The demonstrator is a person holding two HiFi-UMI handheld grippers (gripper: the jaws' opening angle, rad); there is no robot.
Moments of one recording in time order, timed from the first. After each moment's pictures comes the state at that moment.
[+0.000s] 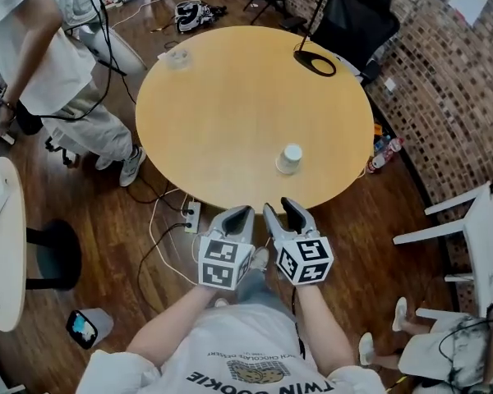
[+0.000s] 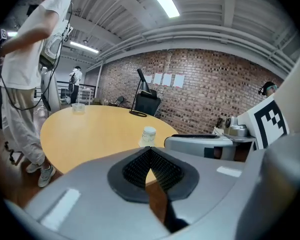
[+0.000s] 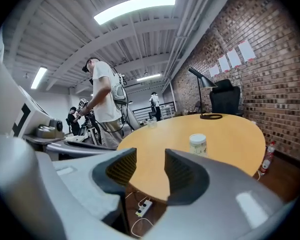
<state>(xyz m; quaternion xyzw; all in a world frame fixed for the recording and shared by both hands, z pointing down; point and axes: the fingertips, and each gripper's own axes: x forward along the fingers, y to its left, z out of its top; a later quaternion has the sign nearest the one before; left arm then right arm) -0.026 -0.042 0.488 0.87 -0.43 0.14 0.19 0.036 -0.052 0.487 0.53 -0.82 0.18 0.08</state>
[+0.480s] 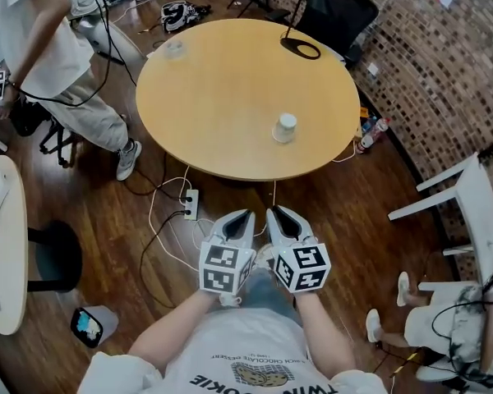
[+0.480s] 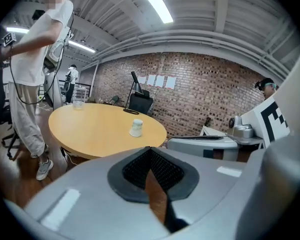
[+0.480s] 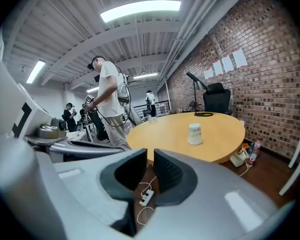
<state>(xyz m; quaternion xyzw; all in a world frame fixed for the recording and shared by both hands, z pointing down) -0.056 0.082 0.481 0.88 -0.40 0.13 0.20 -0.003 0.082 0.478 0.57 -0.80 0.18 0.10</state>
